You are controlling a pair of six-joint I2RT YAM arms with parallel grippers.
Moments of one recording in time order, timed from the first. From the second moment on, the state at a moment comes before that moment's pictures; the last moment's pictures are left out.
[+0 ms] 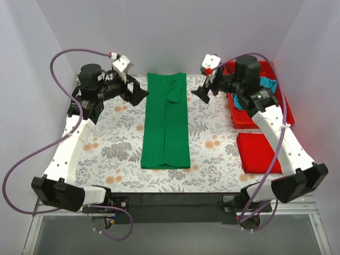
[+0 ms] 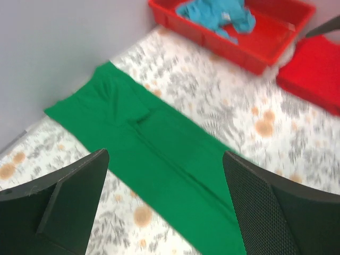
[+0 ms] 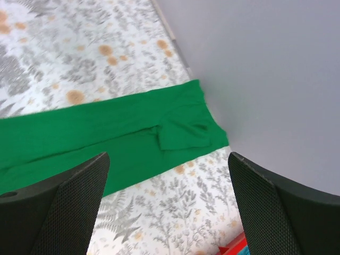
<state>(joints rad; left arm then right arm) -0.21 1.34 1.48 -0.38 0.61 0.14 0.41 1.40 1.60 -0.44 -0.59 -0.56</state>
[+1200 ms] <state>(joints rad) -0.45 1.06 0.37 -0.28 0.67 0.86 0.98 1.46 0.71 -0.27 -0.32 -0.76</state>
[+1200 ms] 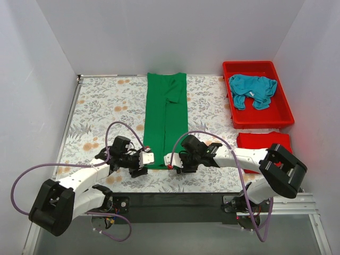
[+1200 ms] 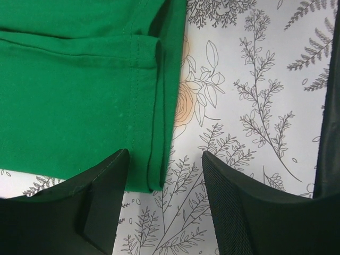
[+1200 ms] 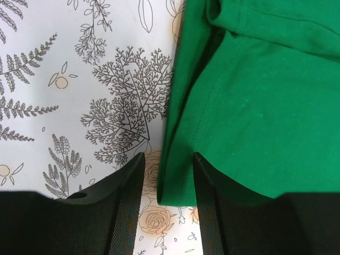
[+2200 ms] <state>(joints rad) -0.46 1.18 0.40 -0.23 0.68 0.93 0.87 1.55 0.76 -0.24 -0.49 -0.71</state>
